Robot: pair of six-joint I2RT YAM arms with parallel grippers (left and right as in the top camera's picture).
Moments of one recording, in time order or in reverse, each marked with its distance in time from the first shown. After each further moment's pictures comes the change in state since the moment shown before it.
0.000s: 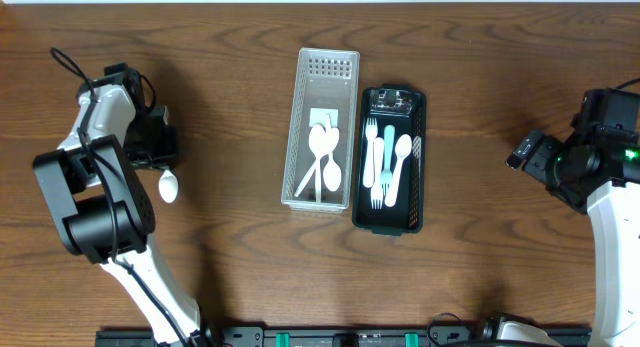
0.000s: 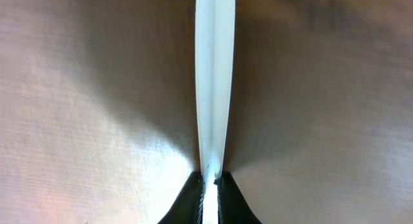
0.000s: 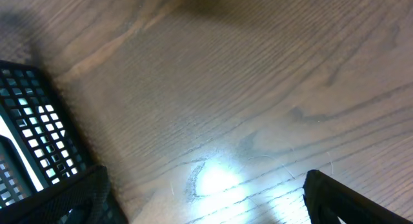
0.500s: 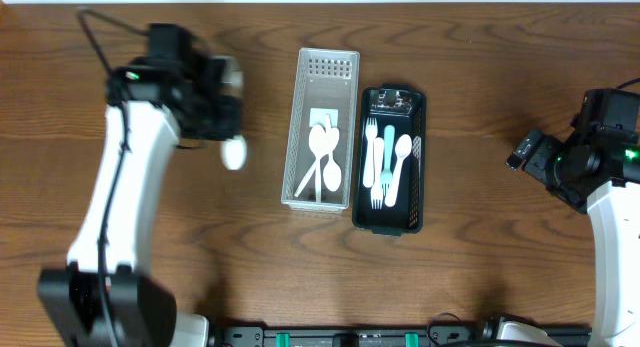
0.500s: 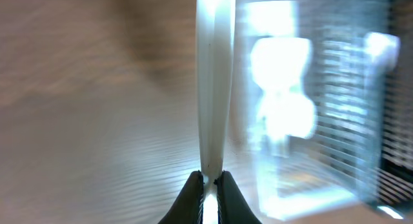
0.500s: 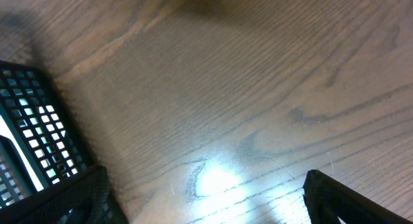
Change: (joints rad) left arm -0.407 -0.517 -0.006 -0.054 0.283 -0.045; right arm 0.000 0.000 0.000 0.002 0.000 0.000
